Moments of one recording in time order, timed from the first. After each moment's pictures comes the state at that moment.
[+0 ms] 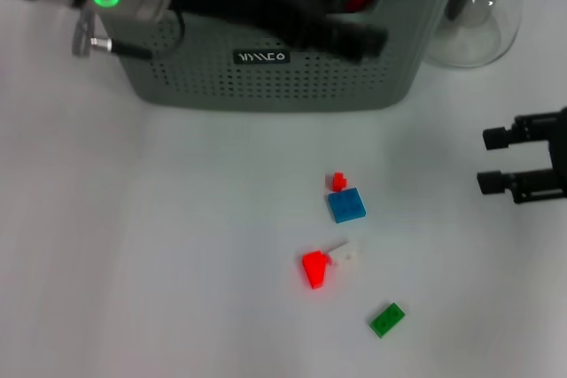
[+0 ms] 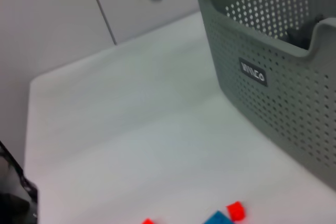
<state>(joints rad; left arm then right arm) -0.54 -2.17 1.17 1.53 2.07 1.52 -2.33 0.55 1.98 -0.59 -0.82 -2.28 -1.84 1.49</state>
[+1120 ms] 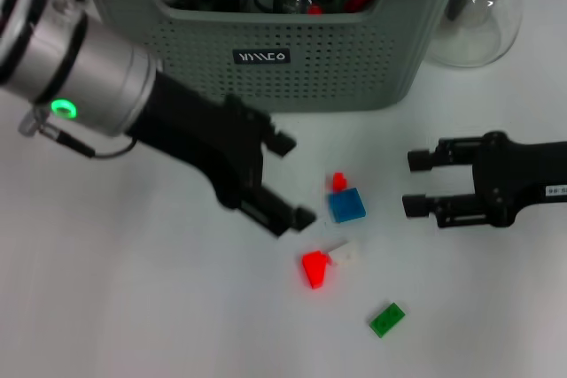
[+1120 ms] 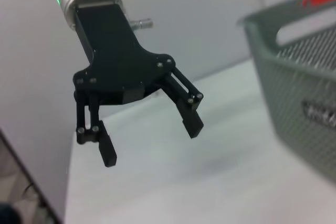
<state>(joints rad) -0.52 -2.17 1.20 1.54 2.21 1.84 -2.14 0.57 2.07 -0.58 -0.68 -2.25 -1.79 1.40</state>
